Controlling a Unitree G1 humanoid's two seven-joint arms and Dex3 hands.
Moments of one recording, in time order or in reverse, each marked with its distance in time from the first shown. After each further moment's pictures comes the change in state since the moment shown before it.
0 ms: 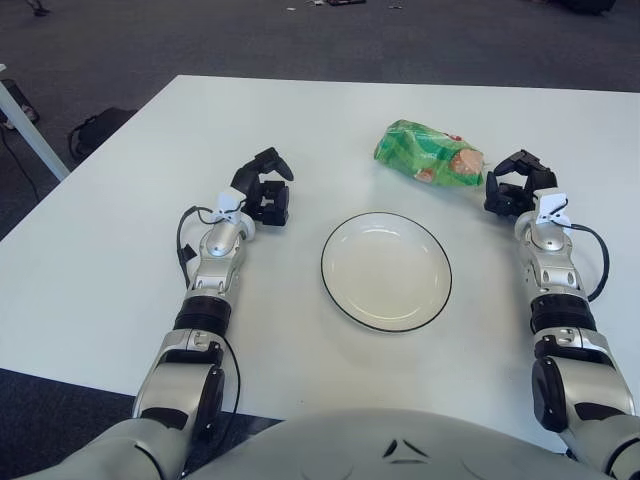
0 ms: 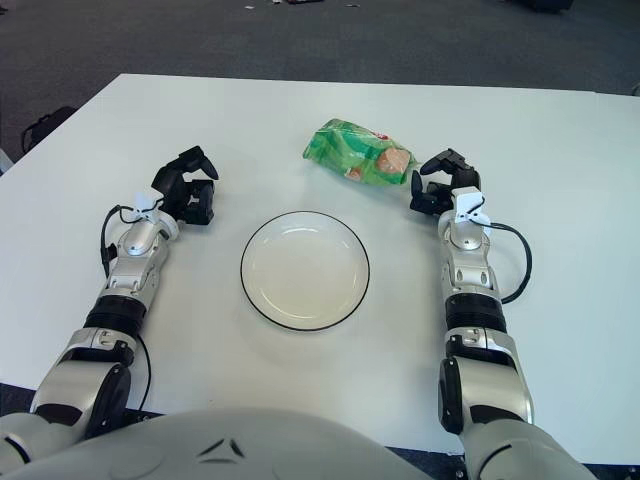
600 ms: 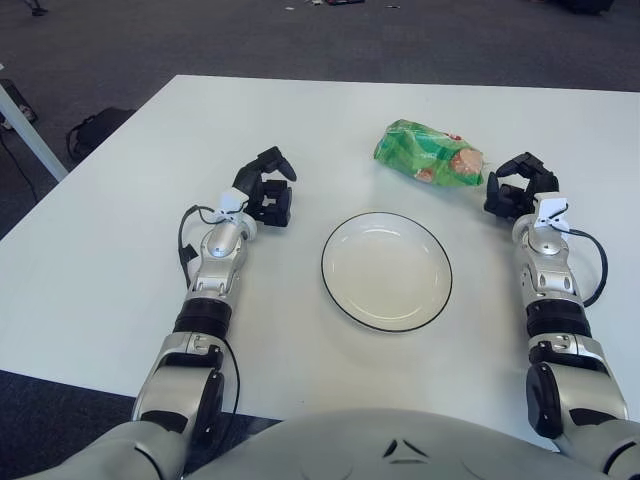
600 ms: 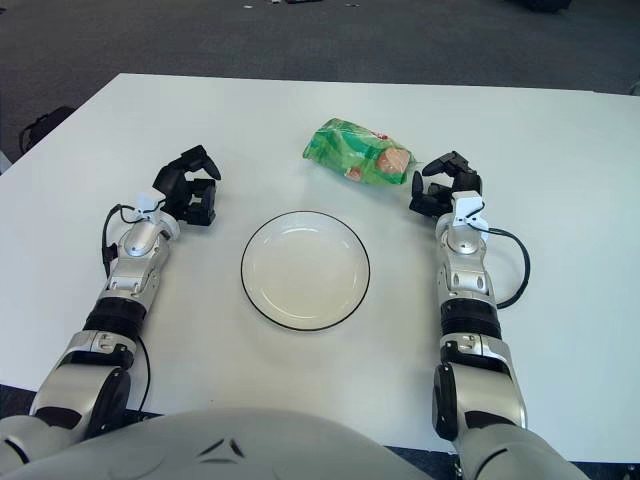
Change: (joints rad) left arm 0.014 -0.002 -0.016 -0.042 0.024 0.001 0.016; right arm 0.029 0.061 -0.062 -0.068 0.013 0.011 -0.119
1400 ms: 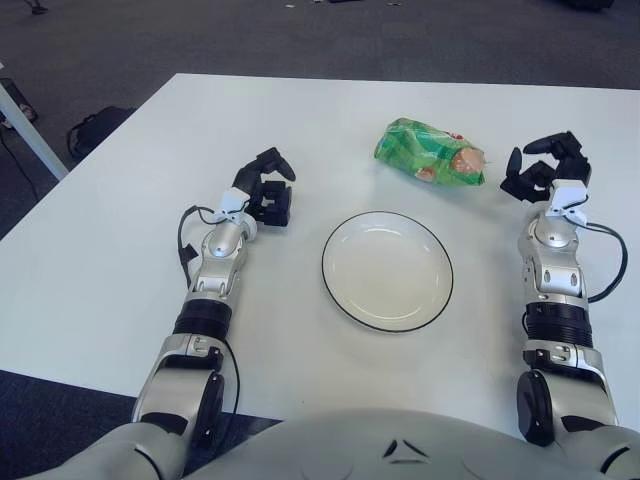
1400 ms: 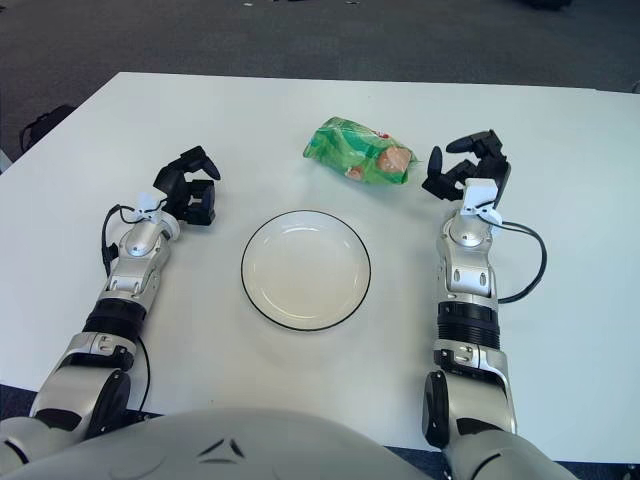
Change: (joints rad) left arm 0.007 -0.001 -0.001 -0.024 0.021 0.051 0.042; right arm 0.013 0.020 0.000 -0.363 -0.067 0.100 -0.112
